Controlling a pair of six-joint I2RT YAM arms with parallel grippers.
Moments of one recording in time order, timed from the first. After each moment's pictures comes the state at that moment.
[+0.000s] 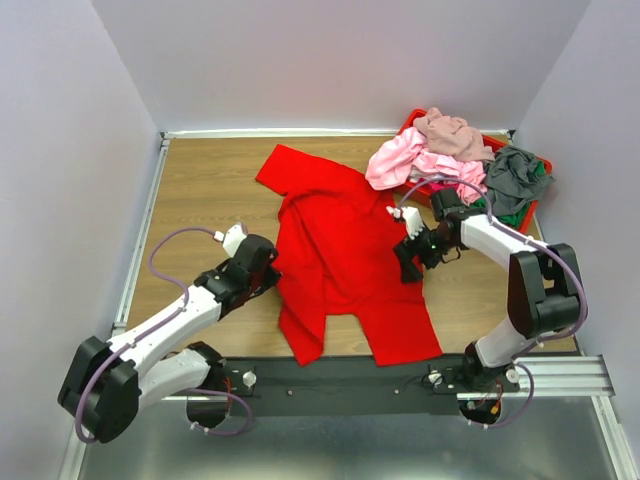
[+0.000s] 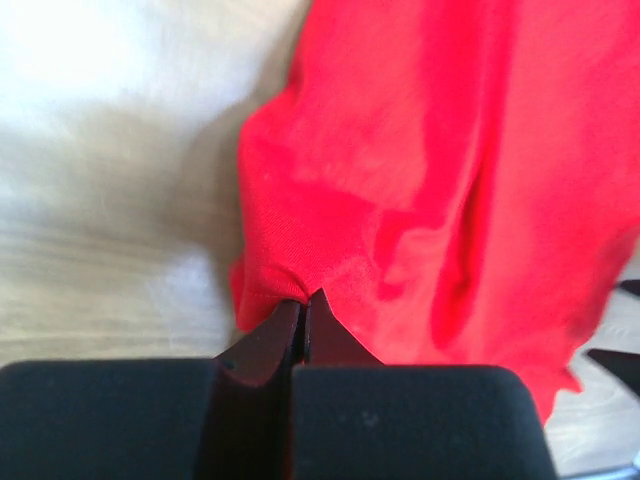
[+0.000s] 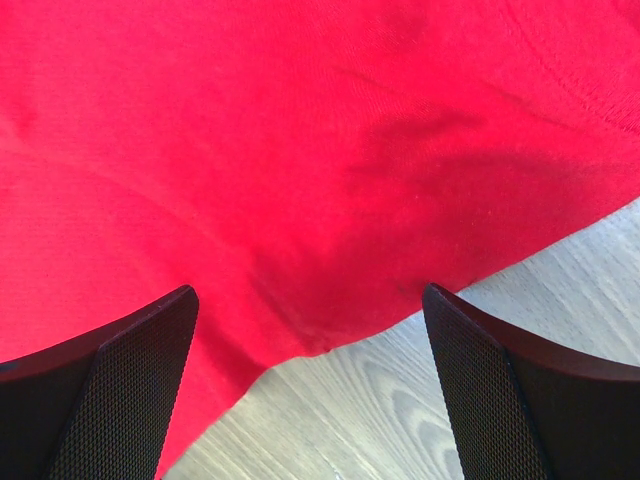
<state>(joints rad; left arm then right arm) -0.61 1.04 0.53 -0.35 -0.24 -1.10 0.21 1.59 0.94 -0.65 -0.46 -0.54</state>
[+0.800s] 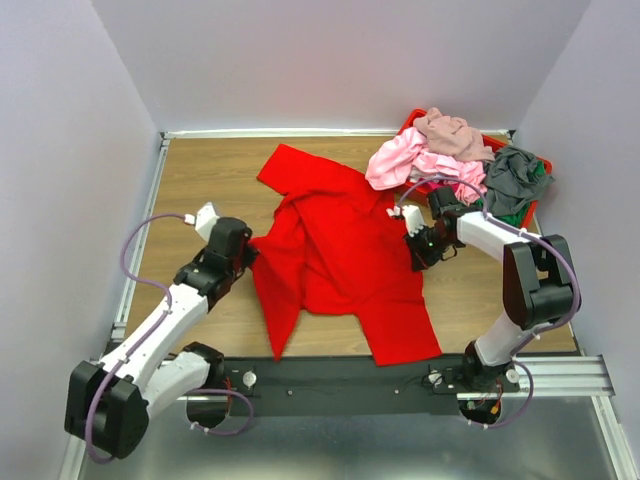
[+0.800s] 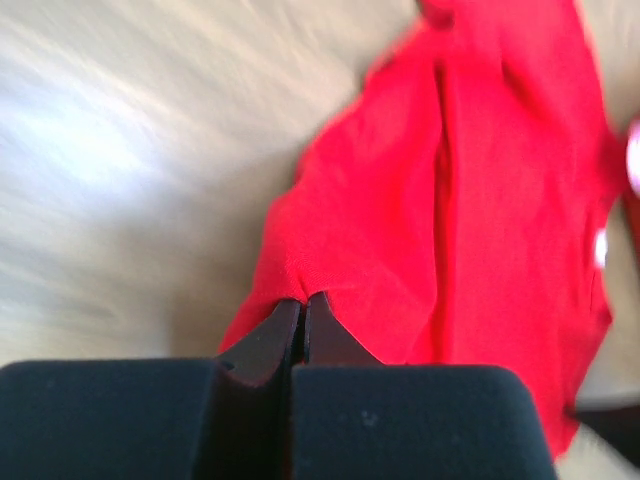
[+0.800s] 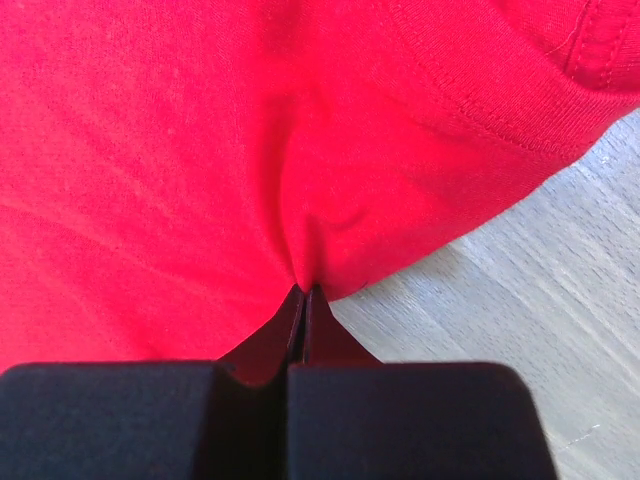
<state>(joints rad) -0.42 0.96 0.61 -0.34 -0.33 -0.92 0.21 1.67 0.96 -0.61 -0.35 -0.48</state>
